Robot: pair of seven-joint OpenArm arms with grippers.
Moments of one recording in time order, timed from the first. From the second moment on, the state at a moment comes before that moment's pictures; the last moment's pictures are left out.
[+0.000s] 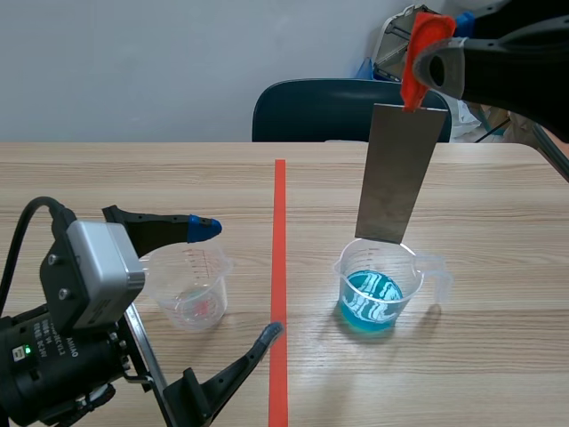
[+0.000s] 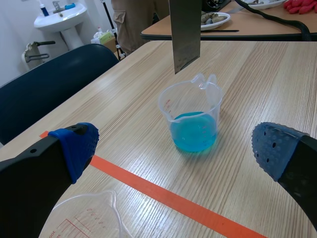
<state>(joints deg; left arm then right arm) 15.9 -40.2 33.8 97.0 -2.6 -11.8 -31.5 -8.7 69.1 -4.9 114.8 40.0 45.3 12.9</state>
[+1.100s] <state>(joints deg) 16.0 -40.2 33.8 97.0 -2.6 -12.4 -30.7 -8.7 69.0 -4.9 114.8 40.0 45.3 12.9</state>
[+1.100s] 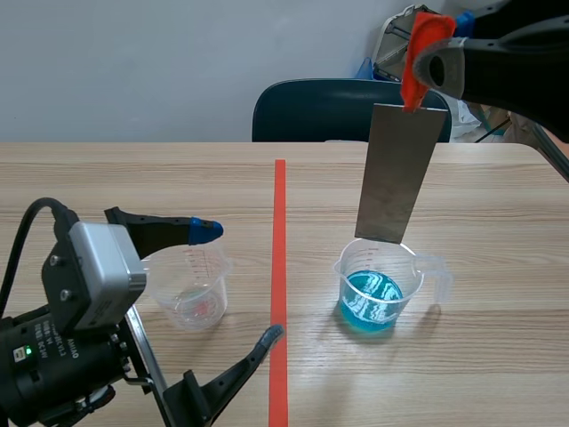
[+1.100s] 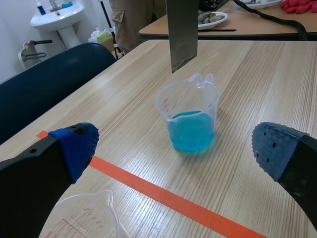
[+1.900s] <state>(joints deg) 16.0 -40.2 33.8 97.0 -2.8 -12.4 -30.2 -8.7 69.0 -4.9 114.8 40.0 45.3 12.9</state>
